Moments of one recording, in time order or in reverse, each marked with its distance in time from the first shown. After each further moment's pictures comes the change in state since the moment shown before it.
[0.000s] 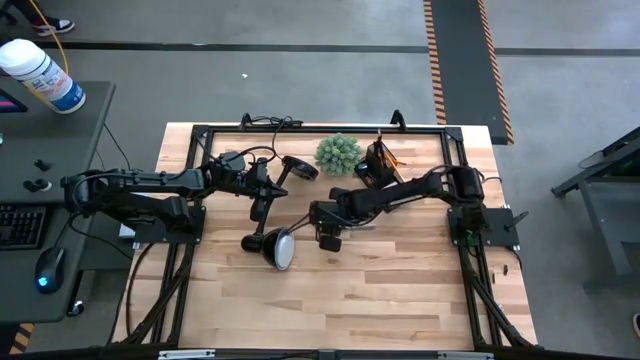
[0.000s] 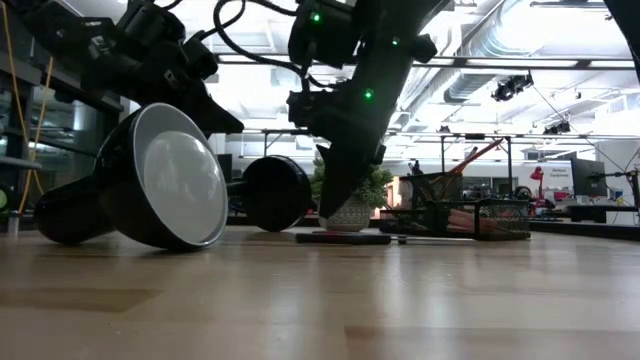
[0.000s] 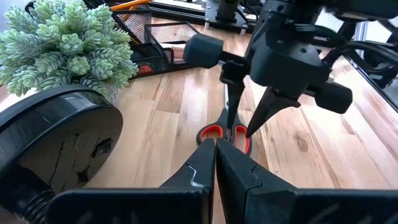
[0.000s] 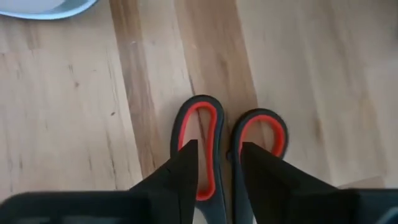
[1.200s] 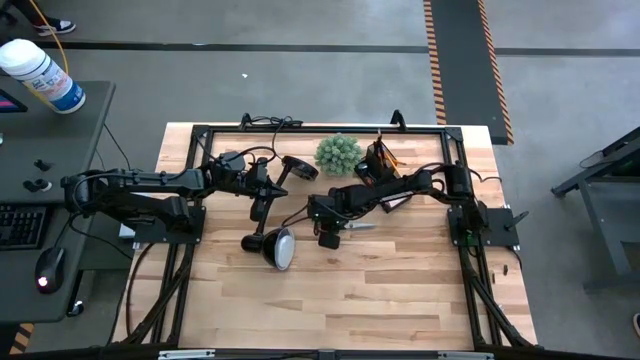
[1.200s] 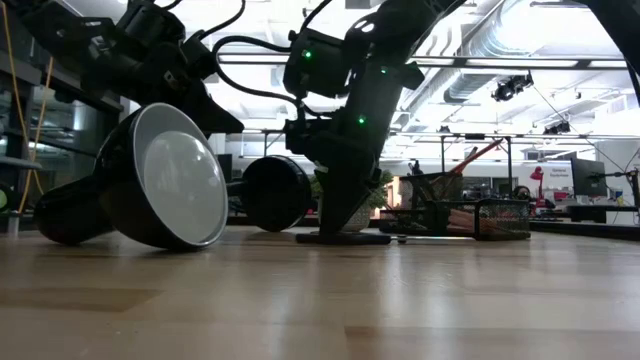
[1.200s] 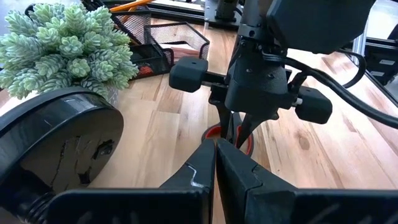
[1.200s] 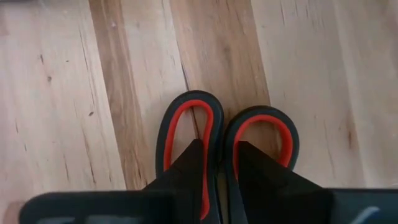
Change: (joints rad) left arm 0.000 0.000 0.000 0.000 0.000 0.018; right arm -0.053 0.087 0.005 0.021 -0.120 -0.023
